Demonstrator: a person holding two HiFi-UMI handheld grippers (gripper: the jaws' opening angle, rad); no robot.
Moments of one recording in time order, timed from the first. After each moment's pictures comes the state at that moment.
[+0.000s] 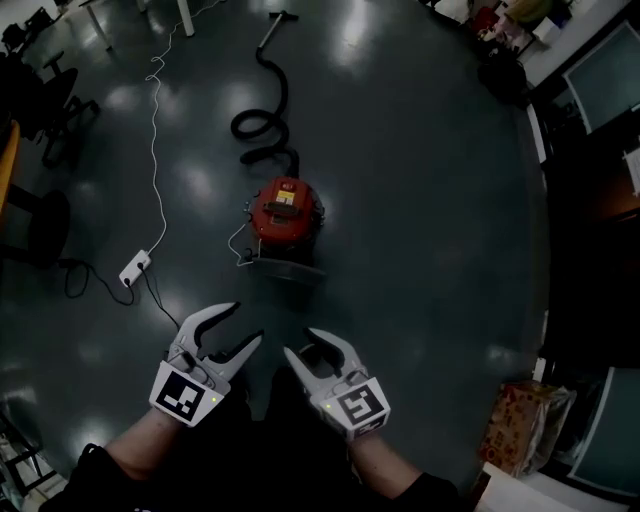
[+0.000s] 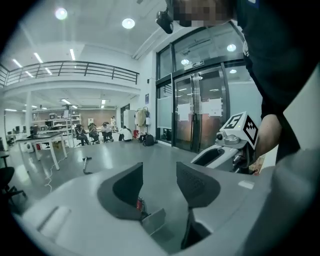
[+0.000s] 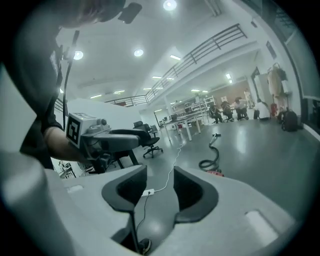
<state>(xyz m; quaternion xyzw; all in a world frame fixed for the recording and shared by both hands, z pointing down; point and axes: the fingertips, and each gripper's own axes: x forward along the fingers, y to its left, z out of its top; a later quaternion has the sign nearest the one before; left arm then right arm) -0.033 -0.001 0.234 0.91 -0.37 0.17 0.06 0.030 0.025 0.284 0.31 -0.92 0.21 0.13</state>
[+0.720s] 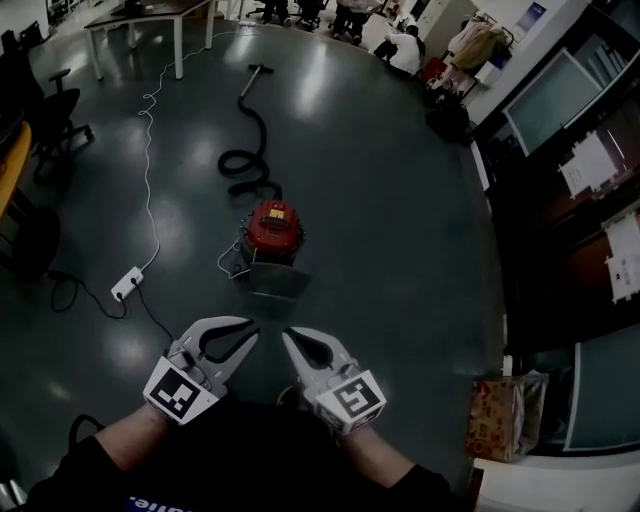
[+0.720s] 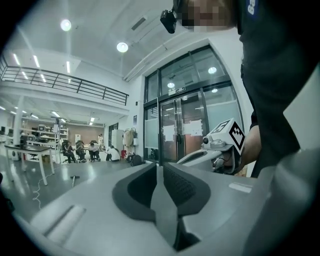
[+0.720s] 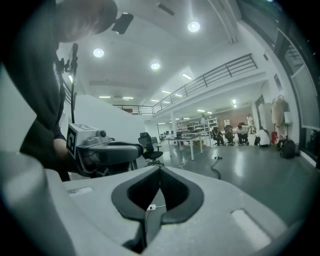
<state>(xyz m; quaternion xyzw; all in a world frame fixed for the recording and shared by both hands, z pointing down) -0.091 0.165 0.108 0.95 -0.32 0.05 -0.01 -0.047 0.159 0.145 0.34 -0.93 0.10 0.09</state>
